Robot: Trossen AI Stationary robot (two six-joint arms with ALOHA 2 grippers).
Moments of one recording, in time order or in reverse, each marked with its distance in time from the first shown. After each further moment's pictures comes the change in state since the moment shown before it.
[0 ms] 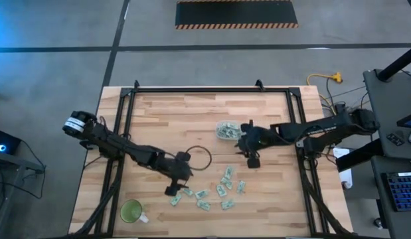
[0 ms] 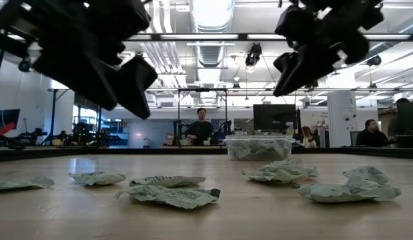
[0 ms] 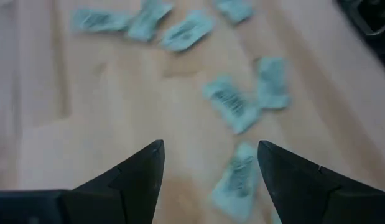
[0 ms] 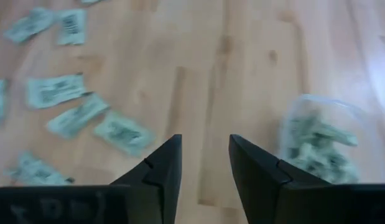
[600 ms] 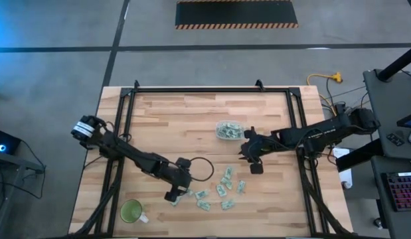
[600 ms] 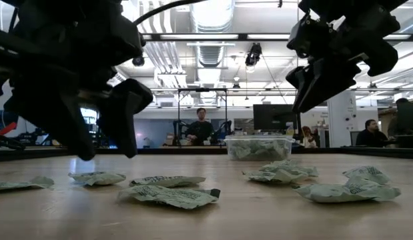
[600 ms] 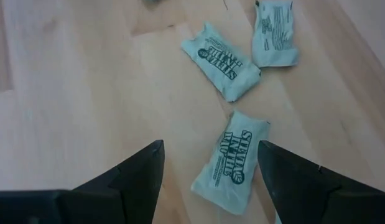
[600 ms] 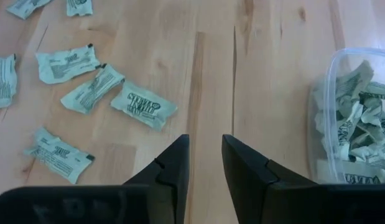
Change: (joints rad) left arm -0.062 0.128 0.002 0.027 -0.040 0.000; right arm 0.064 -0.004 -0.094 0.035 0.010 0.121
